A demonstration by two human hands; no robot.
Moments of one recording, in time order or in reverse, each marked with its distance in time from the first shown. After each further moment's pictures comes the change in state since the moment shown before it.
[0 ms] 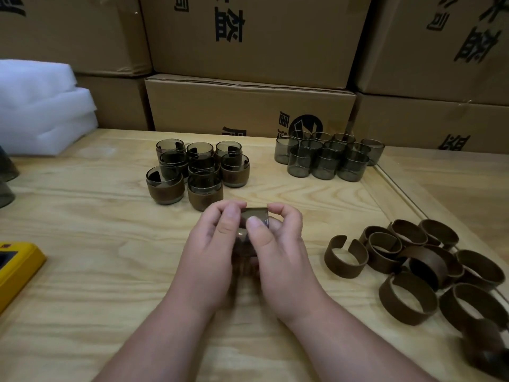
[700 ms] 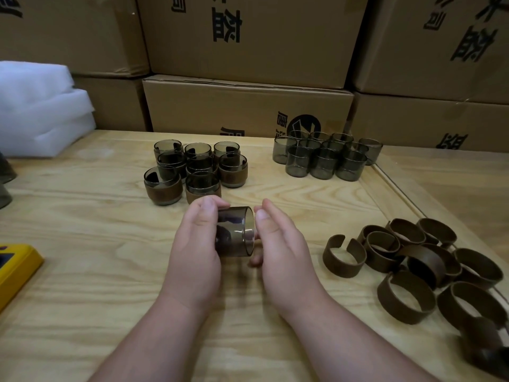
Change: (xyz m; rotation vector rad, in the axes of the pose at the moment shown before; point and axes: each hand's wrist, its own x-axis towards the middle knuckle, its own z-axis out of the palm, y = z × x) left_hand 0.002 0.002 0.001 0.032 0.182 0.054; right_hand -0.001 -0.006 0.002 0.047 0.109 0.156
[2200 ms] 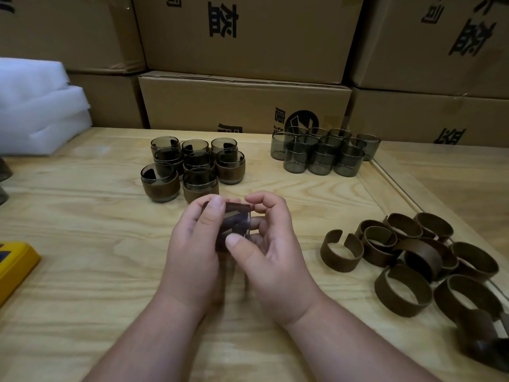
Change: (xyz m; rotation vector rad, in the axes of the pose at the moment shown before) left_hand 0.000 0.001 -0.002 -0.219 -0.089 -0.087; right_hand -0.004 0.008 0.001 0.079 -0.185 -0.343
